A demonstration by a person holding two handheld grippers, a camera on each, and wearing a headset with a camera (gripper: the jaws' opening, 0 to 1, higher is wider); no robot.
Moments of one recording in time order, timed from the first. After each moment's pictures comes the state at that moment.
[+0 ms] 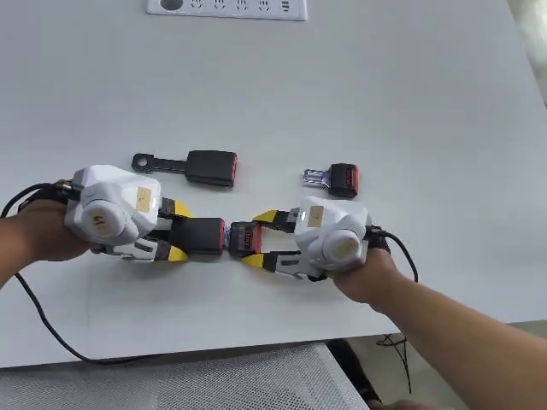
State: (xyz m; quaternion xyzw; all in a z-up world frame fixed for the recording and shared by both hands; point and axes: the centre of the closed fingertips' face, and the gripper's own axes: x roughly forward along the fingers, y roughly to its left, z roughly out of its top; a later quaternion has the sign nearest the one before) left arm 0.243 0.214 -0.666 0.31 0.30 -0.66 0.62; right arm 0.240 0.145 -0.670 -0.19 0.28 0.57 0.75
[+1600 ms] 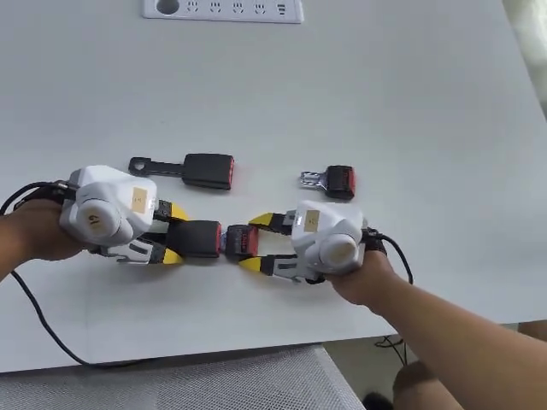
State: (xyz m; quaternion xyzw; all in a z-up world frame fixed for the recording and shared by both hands) left arm 0.241 0.213 -0.667 0.31 0.31 -0.66 0.61; right arm 0.238 0.148 -0.670 -0.20 0.27 0.57 0.75
